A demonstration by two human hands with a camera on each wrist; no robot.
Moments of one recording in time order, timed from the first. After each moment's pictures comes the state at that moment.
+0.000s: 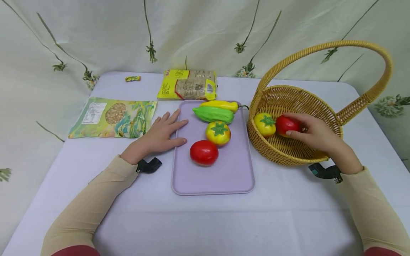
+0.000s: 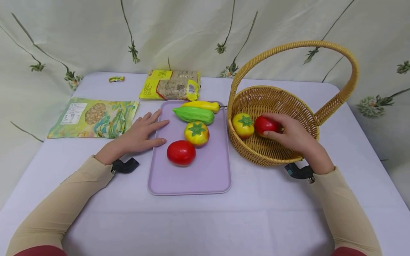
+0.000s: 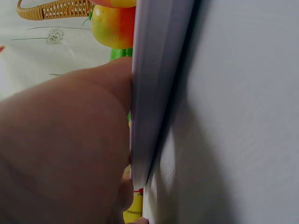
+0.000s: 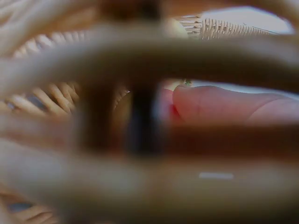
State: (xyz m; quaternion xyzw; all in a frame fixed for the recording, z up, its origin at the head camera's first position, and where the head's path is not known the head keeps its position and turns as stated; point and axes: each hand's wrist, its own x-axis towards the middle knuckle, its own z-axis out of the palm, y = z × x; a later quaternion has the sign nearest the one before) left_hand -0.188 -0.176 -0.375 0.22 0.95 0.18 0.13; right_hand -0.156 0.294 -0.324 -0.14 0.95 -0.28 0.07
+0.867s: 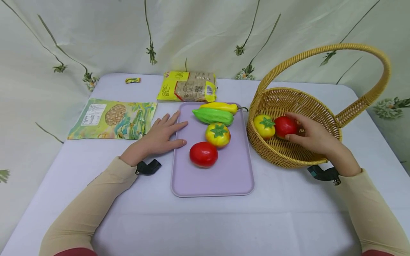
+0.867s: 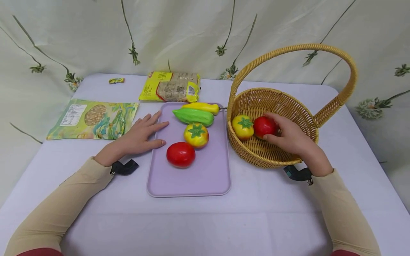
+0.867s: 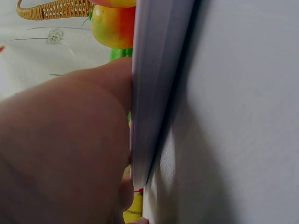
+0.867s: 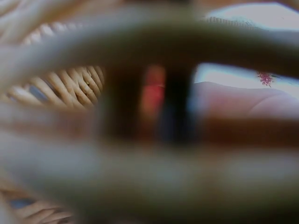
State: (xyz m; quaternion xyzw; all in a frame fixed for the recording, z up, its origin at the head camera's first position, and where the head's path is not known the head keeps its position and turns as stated) left_hand -0.188 -0.176 -0.375 0.22 0.95 0.17 0.13; right_hand -0.158 0.292 -0.326 -0.13 0.95 -0.28 0.10
